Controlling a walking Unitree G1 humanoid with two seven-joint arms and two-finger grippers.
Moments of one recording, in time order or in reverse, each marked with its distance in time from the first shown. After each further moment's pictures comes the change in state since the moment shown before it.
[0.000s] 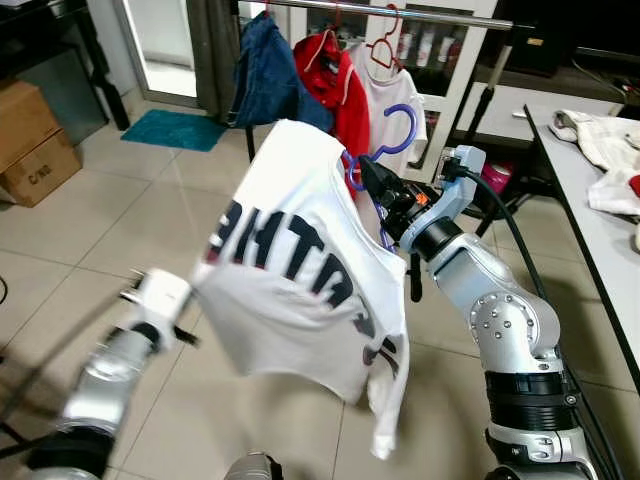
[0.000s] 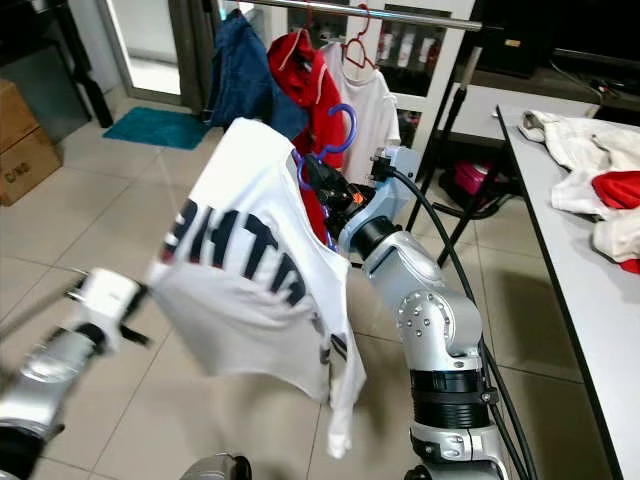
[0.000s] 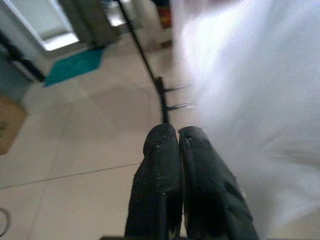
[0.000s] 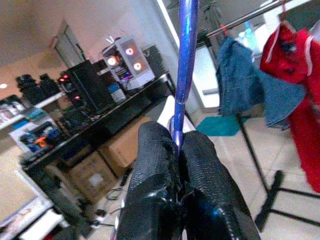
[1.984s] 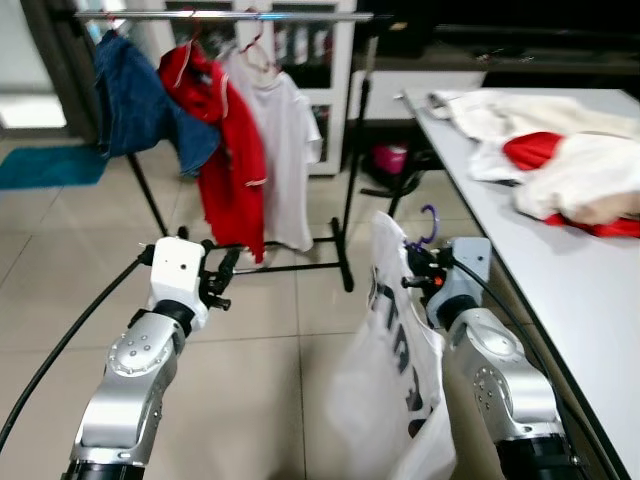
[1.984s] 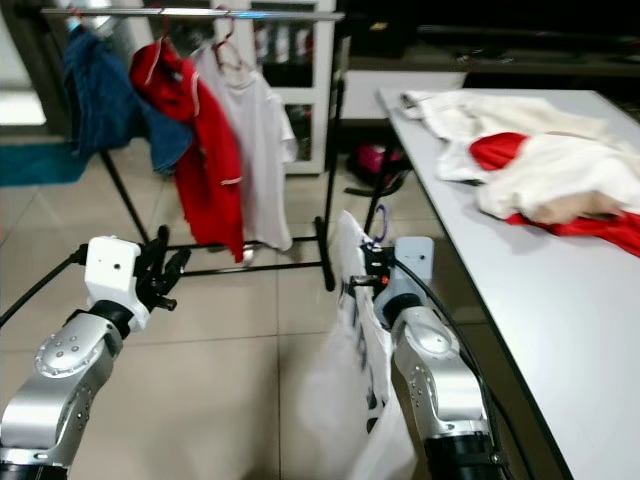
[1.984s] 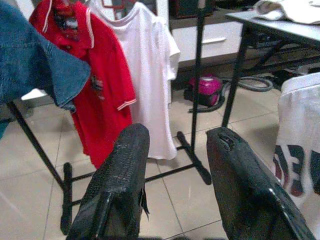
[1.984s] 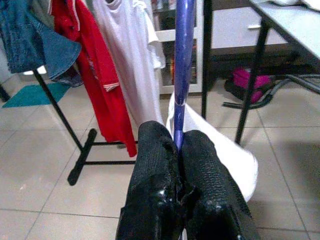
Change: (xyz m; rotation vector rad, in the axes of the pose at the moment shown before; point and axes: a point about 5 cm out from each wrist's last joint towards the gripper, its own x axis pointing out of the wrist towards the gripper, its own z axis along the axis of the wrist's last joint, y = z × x) left arm -0.023 -0.052 0.082 -0.250 -0.248 -0.040; right arm -0.058 -0.064 -0.072 -0.313 0.204 -0.412
